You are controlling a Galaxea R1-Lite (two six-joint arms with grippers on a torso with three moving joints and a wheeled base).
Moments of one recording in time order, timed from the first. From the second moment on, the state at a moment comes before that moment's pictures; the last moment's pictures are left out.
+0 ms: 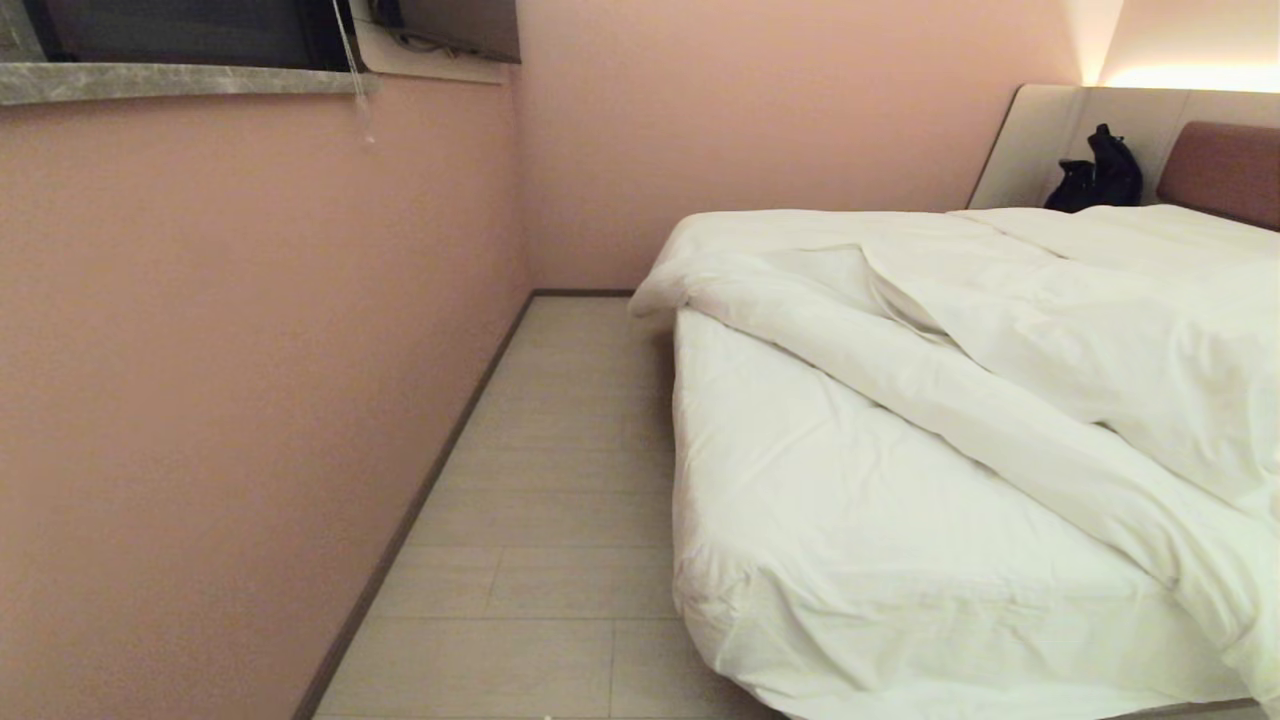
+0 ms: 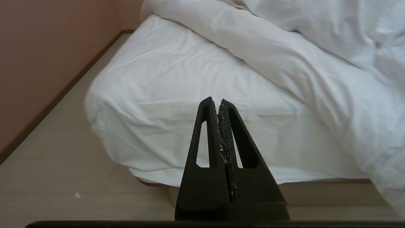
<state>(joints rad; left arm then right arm) 0.00 0.00 0.00 0.00 0.02 -0.03 -0.01 0.00 0.00 -0.04 0.00 0.00</state>
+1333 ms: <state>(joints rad) 0.00 0.00 0.00 -0.01 0.02 -0.03 -0.01 0.00 0.00 -0.04 0.00 0.00</state>
